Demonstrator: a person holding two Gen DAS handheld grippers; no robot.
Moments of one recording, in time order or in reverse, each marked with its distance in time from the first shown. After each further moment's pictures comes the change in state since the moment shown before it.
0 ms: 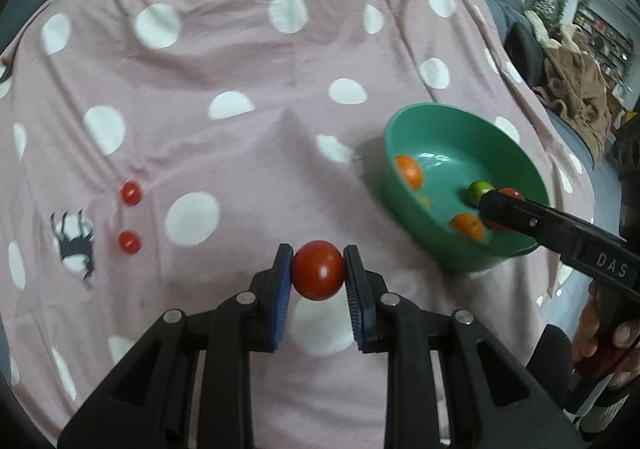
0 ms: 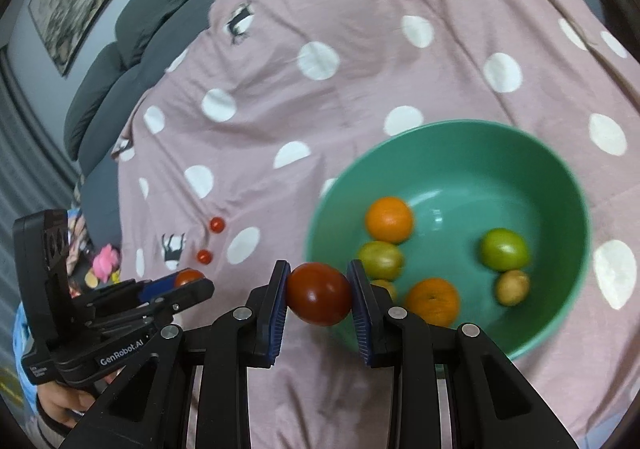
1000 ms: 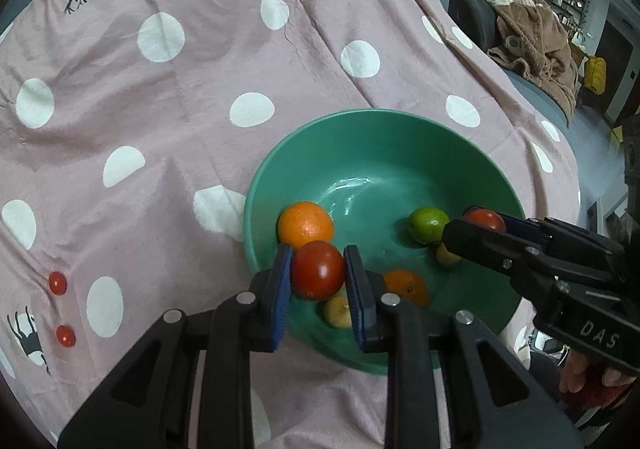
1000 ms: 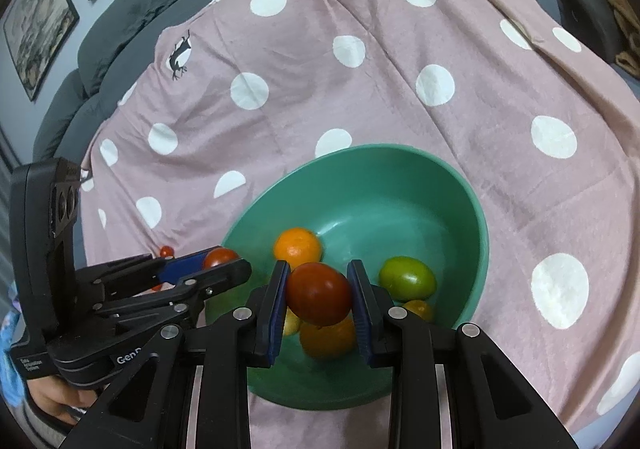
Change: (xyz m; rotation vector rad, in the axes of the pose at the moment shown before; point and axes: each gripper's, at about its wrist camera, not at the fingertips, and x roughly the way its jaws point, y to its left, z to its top) left arm 0.065 -0.085 0.053 0.182 0.036 -0.093; right arm -0.012 -0.055 0.013 0.043 -0.058 -0.118
